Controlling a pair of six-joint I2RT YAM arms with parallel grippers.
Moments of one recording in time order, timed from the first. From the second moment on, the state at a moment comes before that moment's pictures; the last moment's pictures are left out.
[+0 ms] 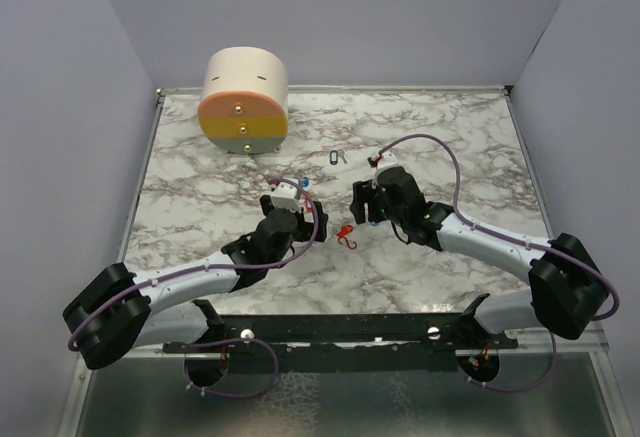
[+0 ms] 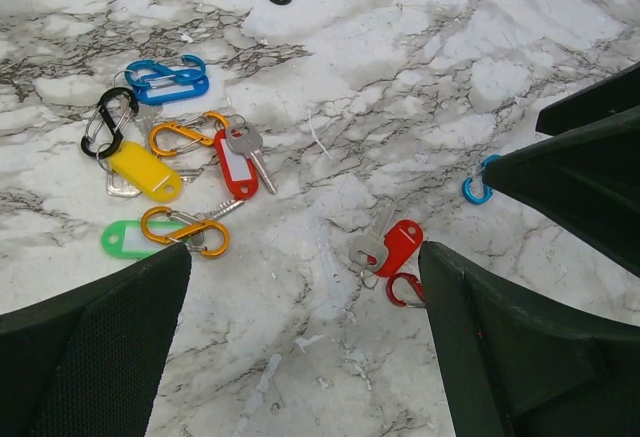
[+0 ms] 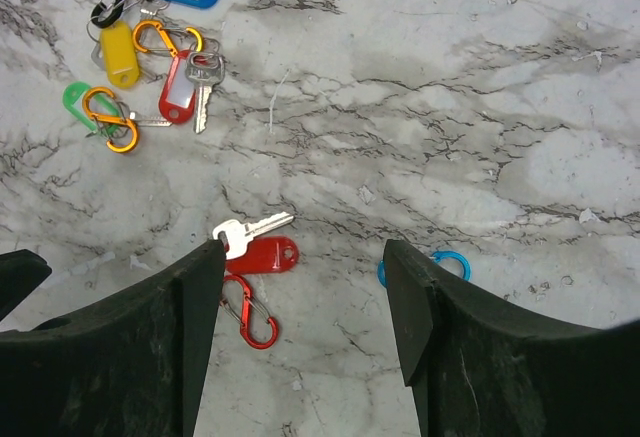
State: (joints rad) left arm -0.90 1.15 0.44 0.31 -0.46 -0.48; right arm 0.74 1.36 0.76 -0.01 0.18 0.31
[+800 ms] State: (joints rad) left arm -0.74 1.50 0.81 0.30 -0.31 -0.36; right arm 0.73 1.40 0.86 -0.06 0.25 0.31
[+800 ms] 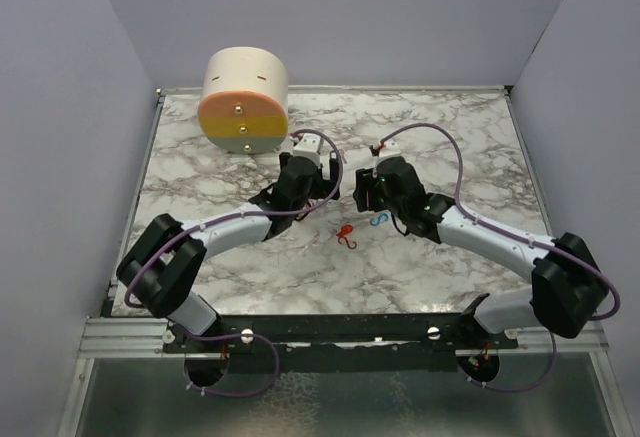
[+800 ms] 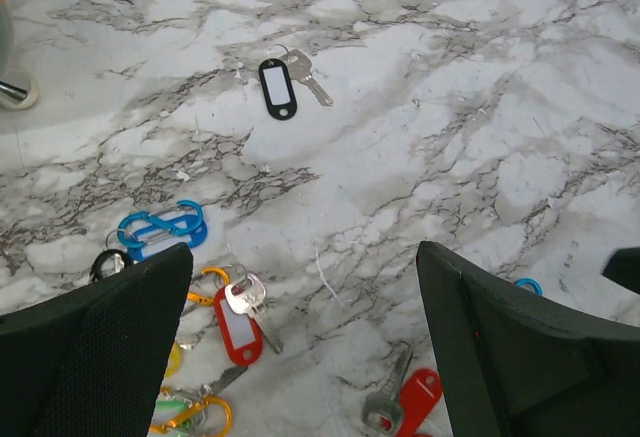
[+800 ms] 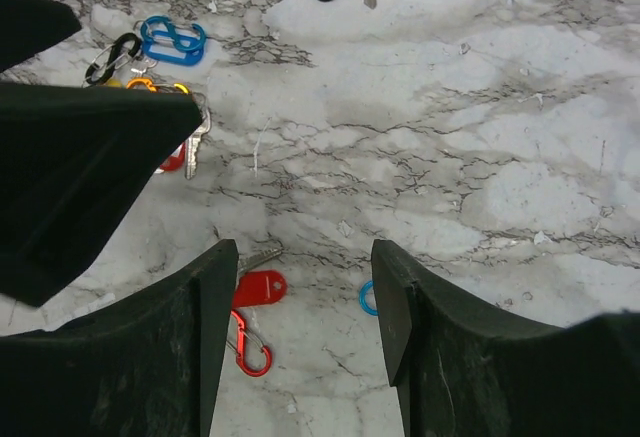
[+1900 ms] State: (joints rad) left arm -0.60 1.78 1.02 0.28 -0.13 -0.30; right arm 0.72 1.30 0.76 -0.09 0.19 0.28
